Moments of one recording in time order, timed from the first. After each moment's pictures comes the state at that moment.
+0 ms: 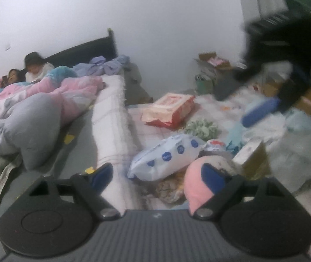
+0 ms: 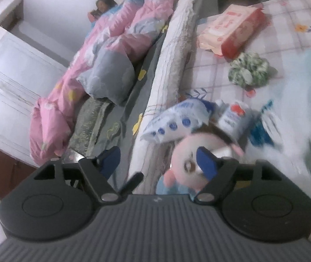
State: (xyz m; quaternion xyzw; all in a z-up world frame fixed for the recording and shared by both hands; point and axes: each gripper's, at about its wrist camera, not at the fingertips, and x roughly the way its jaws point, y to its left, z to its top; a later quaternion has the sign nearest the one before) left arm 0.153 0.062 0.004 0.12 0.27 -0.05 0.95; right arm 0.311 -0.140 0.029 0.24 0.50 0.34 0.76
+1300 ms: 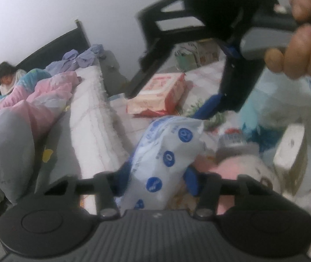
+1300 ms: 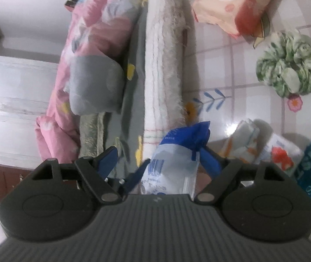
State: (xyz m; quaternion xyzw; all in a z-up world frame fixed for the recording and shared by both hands) left arm 0.241 0.068 -0.018 0.18 0.32 -0.10 0.93; right arm 0.439 -0.077 -0.034 0.34 0.59 0.34 0.65
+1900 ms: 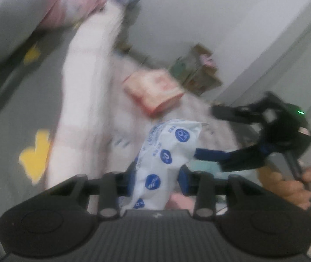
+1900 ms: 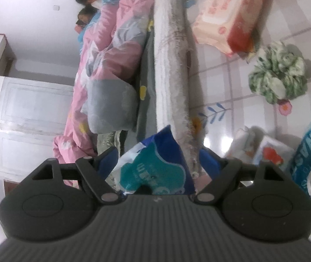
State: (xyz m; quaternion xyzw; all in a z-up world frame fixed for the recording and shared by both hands) left arm 0.269 0.165 -0.010 -0.24 0.42 -0.14 0.86; right arm 0.428 -0.116 -0.030 0.40 0.55 0.33 0.65
